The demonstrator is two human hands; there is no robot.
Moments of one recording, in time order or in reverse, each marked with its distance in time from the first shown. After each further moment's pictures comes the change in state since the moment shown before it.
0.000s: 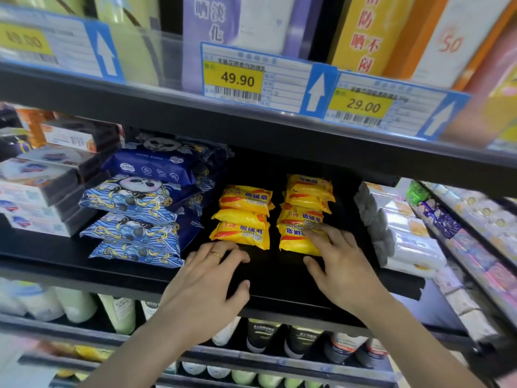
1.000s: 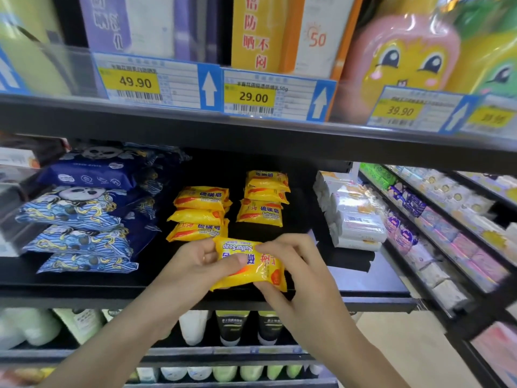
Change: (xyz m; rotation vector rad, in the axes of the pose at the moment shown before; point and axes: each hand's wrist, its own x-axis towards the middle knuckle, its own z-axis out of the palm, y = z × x) left_hand 0.013 0.072 -0.038 -1.150 -0.221 -0.303; right_hand -0.080 -0.047 -0.043 0.485 0.282 -0.150
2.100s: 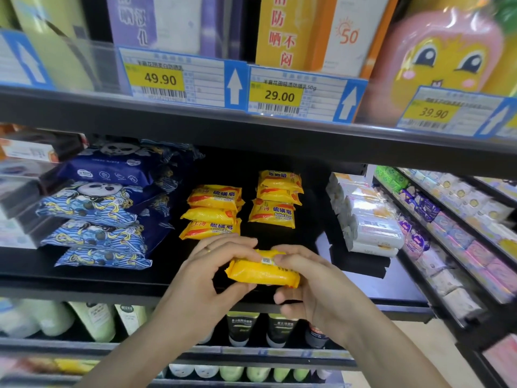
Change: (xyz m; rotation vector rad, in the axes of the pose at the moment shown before) left_hand -0.015 -0.019 -0.005 0.478 0.161 0.538; right_hand 0.036 -0.017 -0.010 1.046 -0.245 1.072
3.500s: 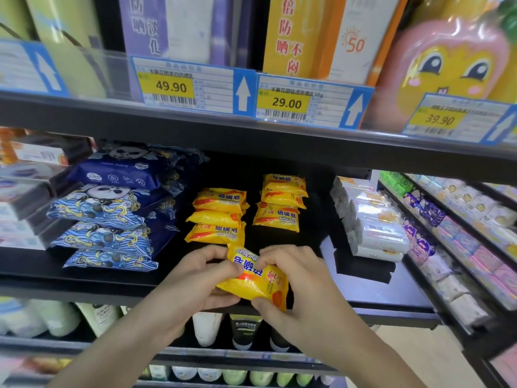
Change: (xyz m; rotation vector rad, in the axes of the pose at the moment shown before) left_hand 0.014 0.007 -0.015 -0.581 -0.092 -0.775; right_hand 0.000 0.023 0.001 -1.248 0.062 -0.873
